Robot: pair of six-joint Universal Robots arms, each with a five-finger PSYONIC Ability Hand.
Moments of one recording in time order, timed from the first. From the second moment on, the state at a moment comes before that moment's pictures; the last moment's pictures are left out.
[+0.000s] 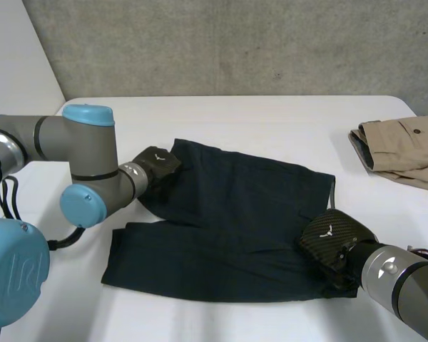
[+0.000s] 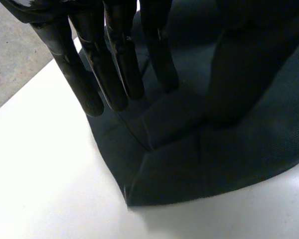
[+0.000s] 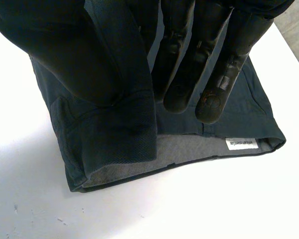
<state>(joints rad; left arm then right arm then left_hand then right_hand) 4.30 -2.55 -0.78 2.84 -1.38 3.67 1.95 -1.43 1.84 0.25 1.36 2.33 0.86 0.85 0.85 0.85 0.67 0.98 1.18 1.19 1.19 1.01</state>
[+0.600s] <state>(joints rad) 4.30 -2.51 -0.82 2.89 -1.56 3.66 1.95 -1.43 1.86 0.21 1.36 2.33 0.82 0.85 0.86 0.86 0.69 0.98 1.18 1.19 1.19 1.01</state>
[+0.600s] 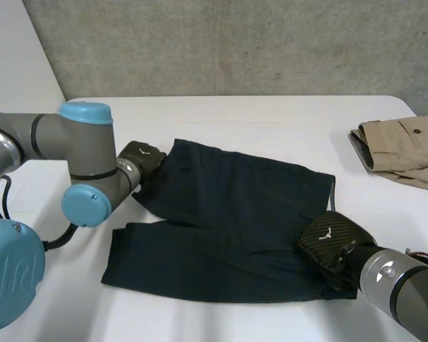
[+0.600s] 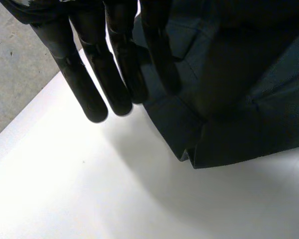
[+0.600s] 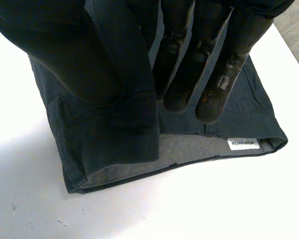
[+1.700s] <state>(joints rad) 4.30 -2.61 -0.76 2.96 -1.44 3.67 1.95 -1.39 1.87 0.18 1.36 2.33 0.91 0.91 0.91 0.92 0.73 0.98 1.18 1.19 1.19 1.01</state>
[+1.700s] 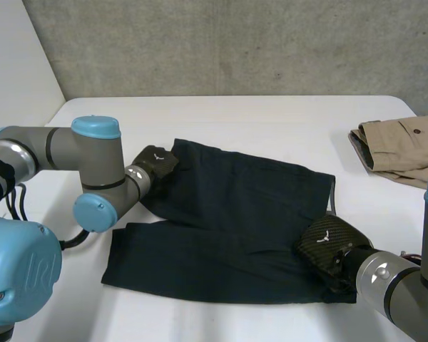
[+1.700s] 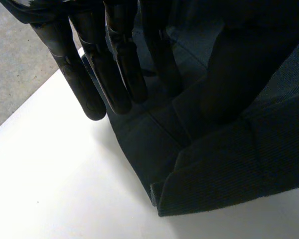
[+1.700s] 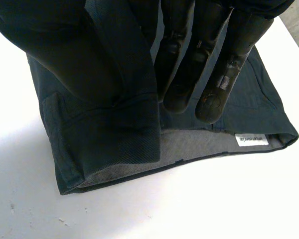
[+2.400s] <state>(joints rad) 4.30 -2.57 -0.76 2.96 -1.65 3.67 1.95 -1.39 1.87 0.18 1.37 2.33 1.13 1.19 1.19 1.20 0.97 0.98 1.18 1.19 1.19 1.01</state>
